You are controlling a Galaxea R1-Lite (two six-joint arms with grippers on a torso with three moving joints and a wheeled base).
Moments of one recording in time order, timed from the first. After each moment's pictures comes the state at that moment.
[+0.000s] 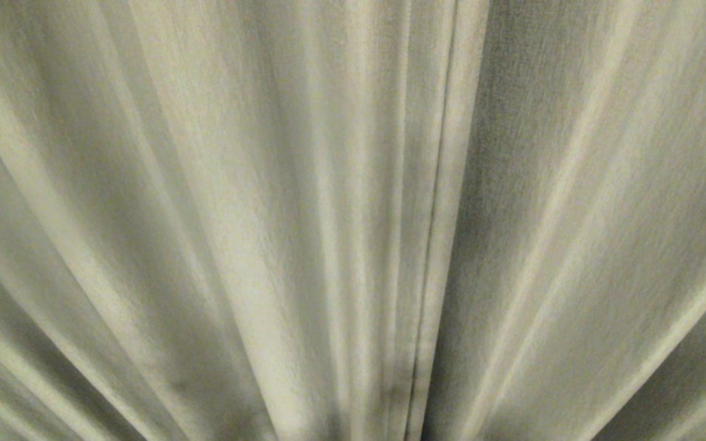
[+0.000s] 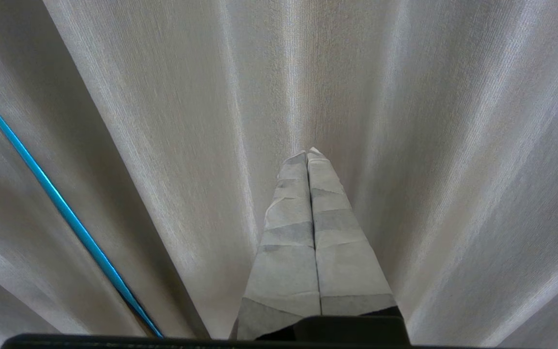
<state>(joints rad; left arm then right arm) 0.00 0.00 0.00 0.00 -0.02 0.01 0.00 0.00 0.00 -0.01 -0.02 0.03</state>
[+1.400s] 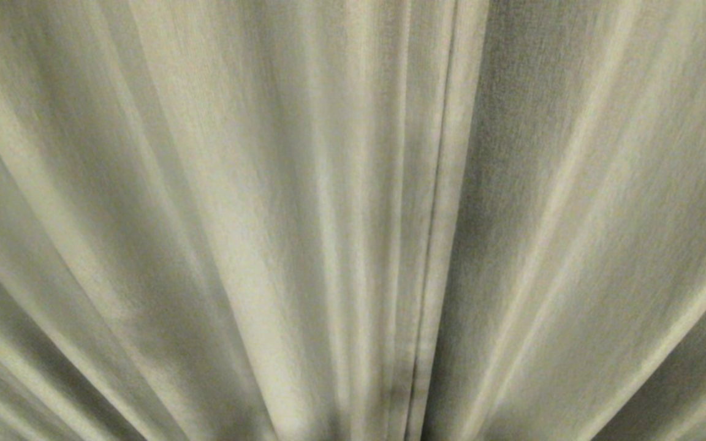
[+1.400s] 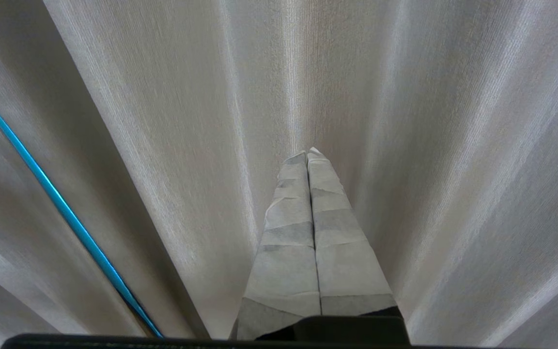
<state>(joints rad) 0.00 0.21 -0.39 0.04 0.07 0.01 0.00 0.00 0.00 -0.01 -0.02 0.03</state>
